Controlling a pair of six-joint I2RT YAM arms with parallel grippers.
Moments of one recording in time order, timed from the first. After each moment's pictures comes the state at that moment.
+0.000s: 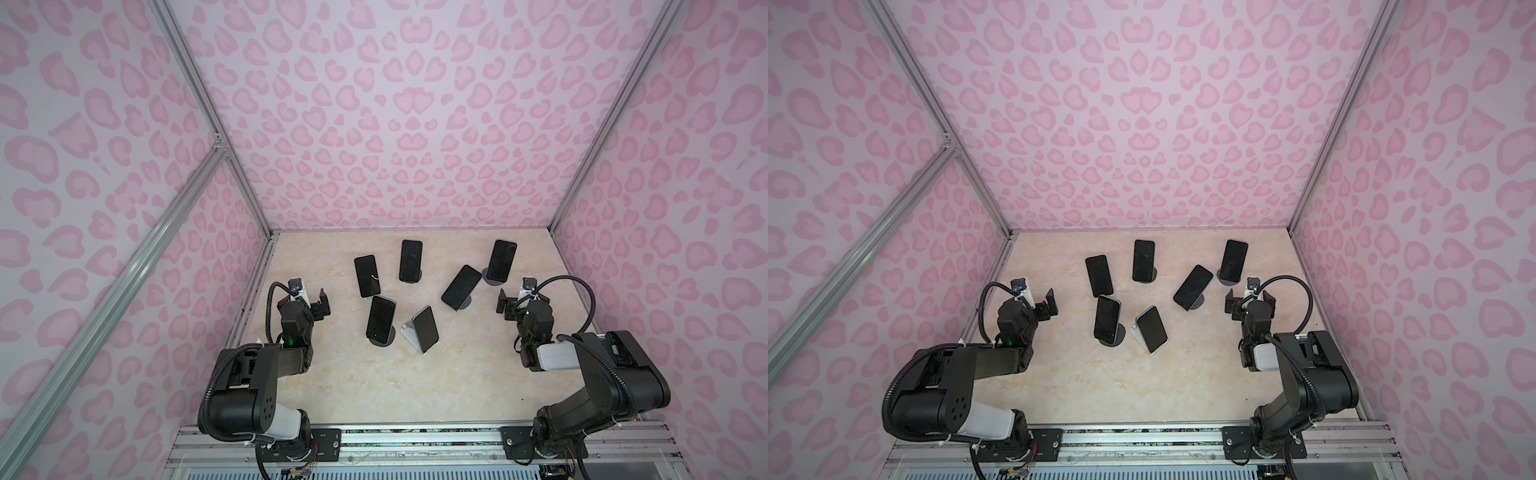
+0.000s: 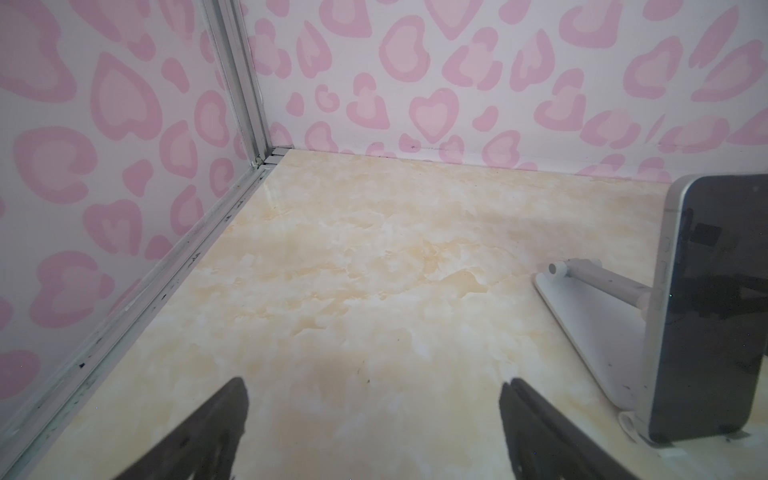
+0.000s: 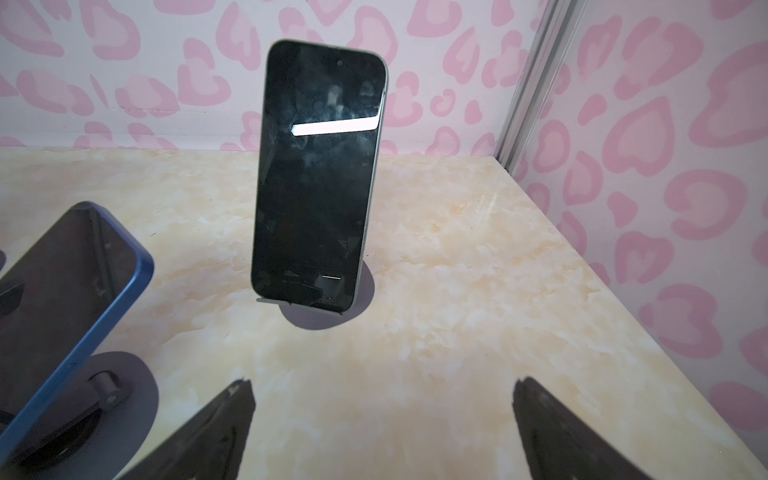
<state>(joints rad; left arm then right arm) 0.01 1.47 0.33 0.87 -0.12 -0.06 0.05 1.57 0.31 0.99 0.20 -0.02</state>
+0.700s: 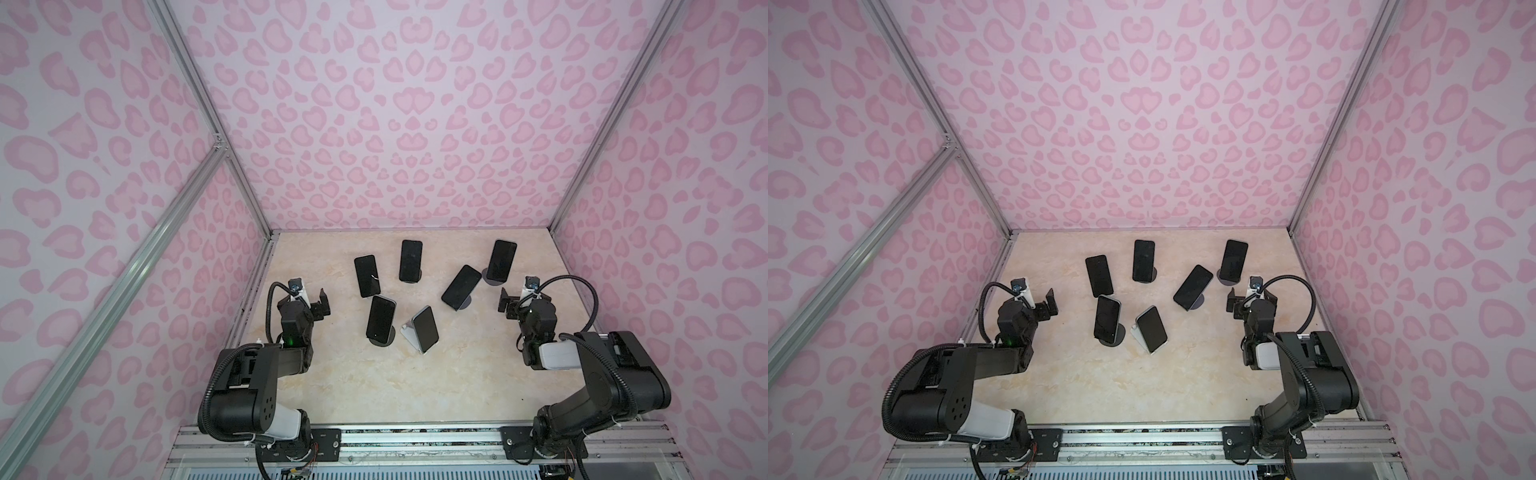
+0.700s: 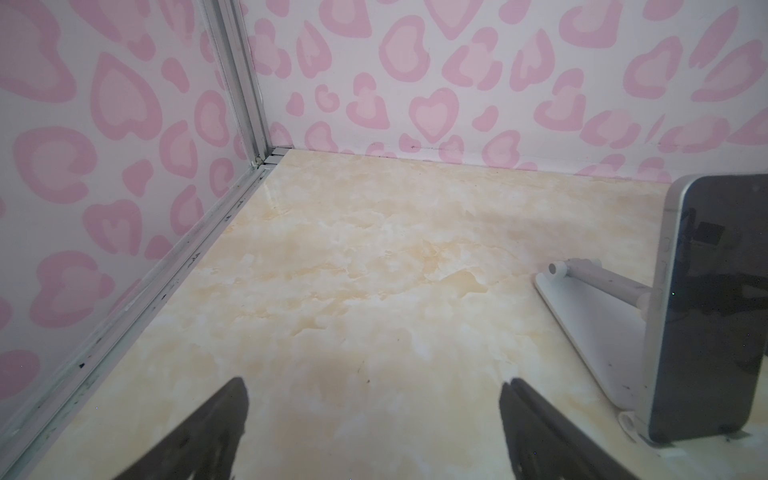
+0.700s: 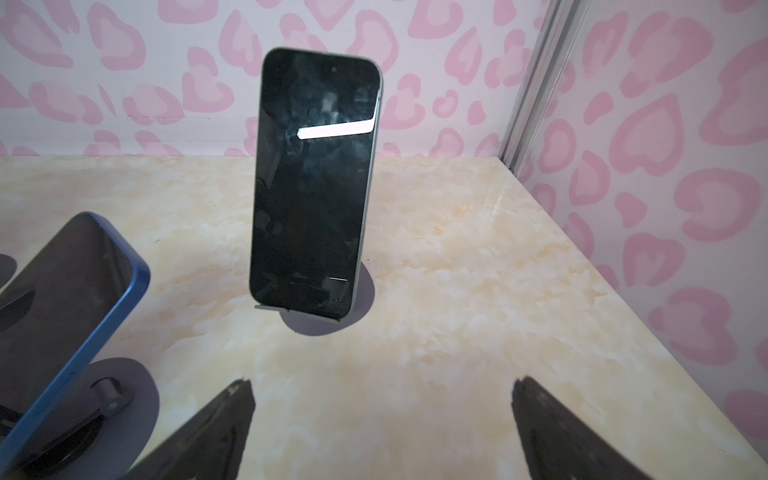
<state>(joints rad) 0.01 1.47 0.33 0.87 -0.12 -0.06 0.00 1.57 0.32 0.98 0.15 0.00</state>
